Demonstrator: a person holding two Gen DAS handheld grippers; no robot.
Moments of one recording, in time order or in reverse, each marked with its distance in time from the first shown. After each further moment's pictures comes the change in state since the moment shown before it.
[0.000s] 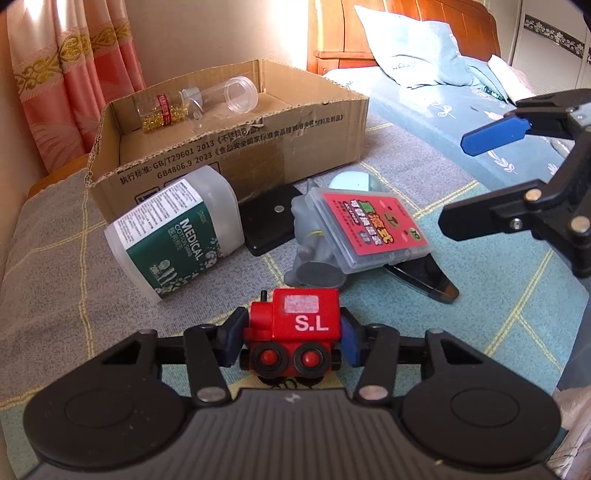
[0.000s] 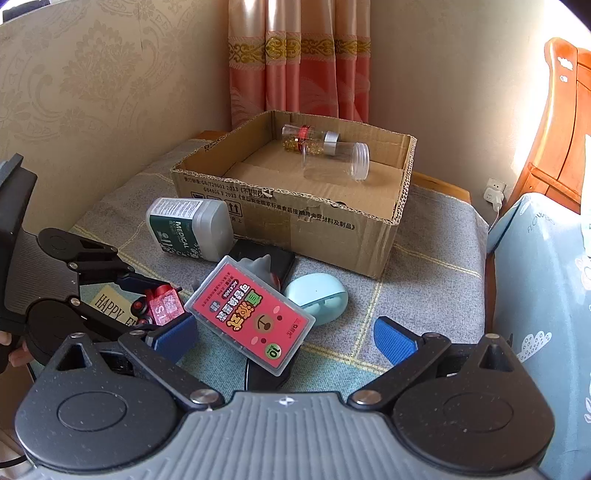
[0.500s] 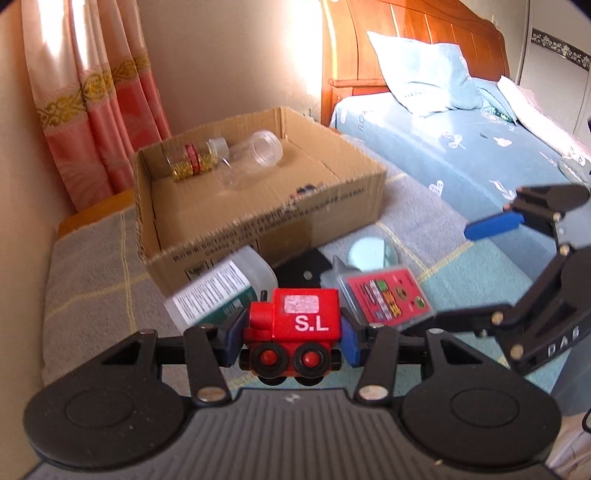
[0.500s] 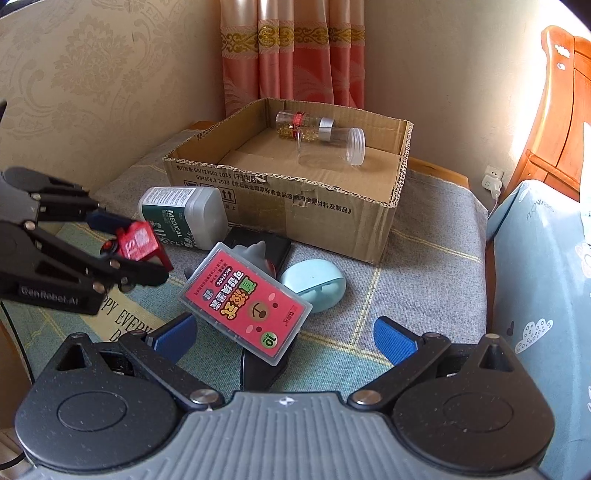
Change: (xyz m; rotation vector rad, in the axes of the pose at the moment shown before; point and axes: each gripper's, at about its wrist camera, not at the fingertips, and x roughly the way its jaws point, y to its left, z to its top) left arm -0.045 0.018 0.051 -0.013 -0.072 0.058; right arm 0.007 -0.003 -0.005 0.021 0.023 0.010
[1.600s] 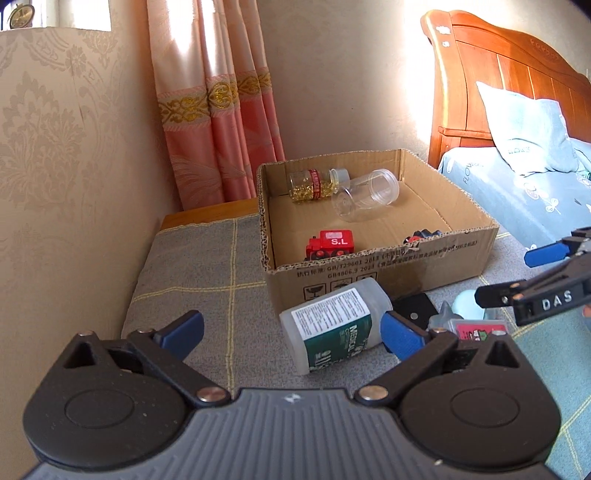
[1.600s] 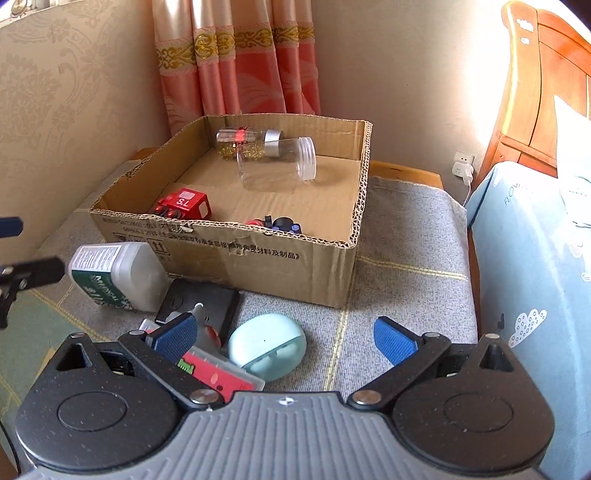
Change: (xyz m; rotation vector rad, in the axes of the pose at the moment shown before) left arm -0.011 0.029 -0.020 -0.203 -0.103 0.291; right arm 0.051 -0.034 0.040 0.137 -0.008 -0.096
